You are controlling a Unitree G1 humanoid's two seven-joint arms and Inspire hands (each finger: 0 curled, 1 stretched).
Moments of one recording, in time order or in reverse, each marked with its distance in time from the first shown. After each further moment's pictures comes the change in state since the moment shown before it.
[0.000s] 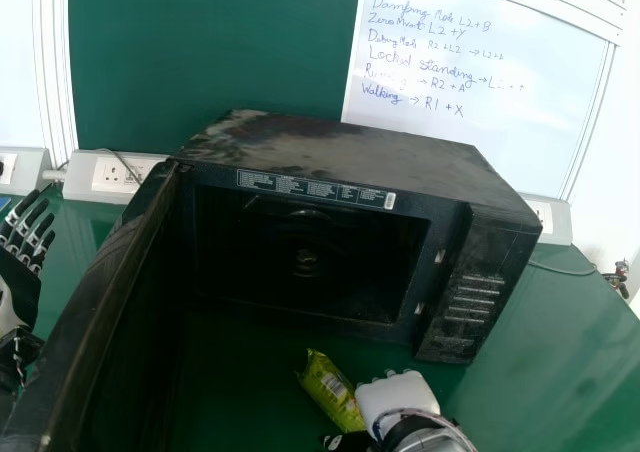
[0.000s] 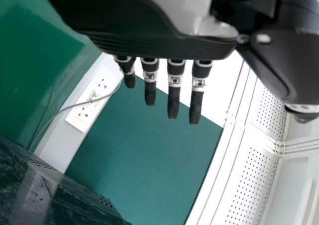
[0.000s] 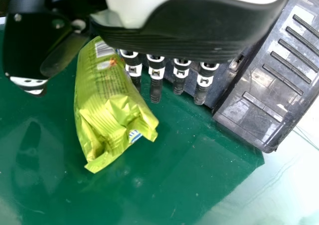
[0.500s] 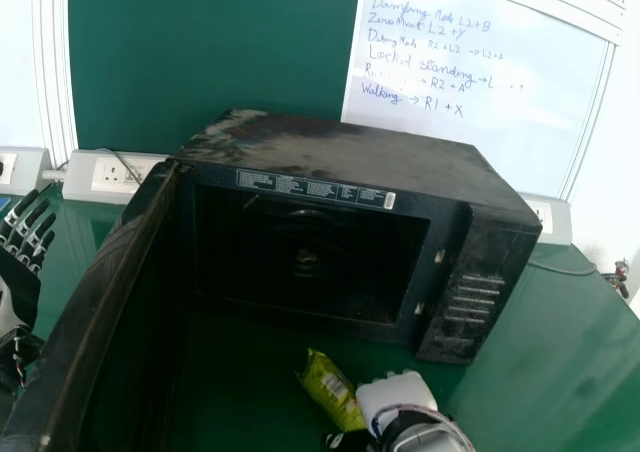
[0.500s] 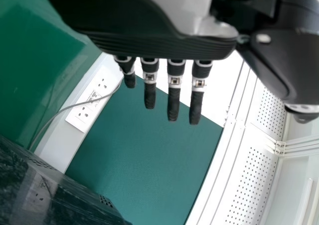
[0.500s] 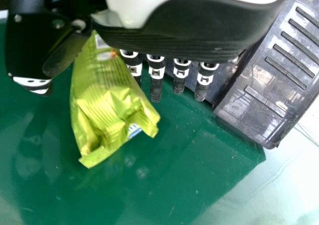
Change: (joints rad) left arm 0.000 0.001 0.000 -0.001 0.000 0.000 0.005; right arm -0.020 -0.011 0.001 0.067 0.003 0.012 -0.022
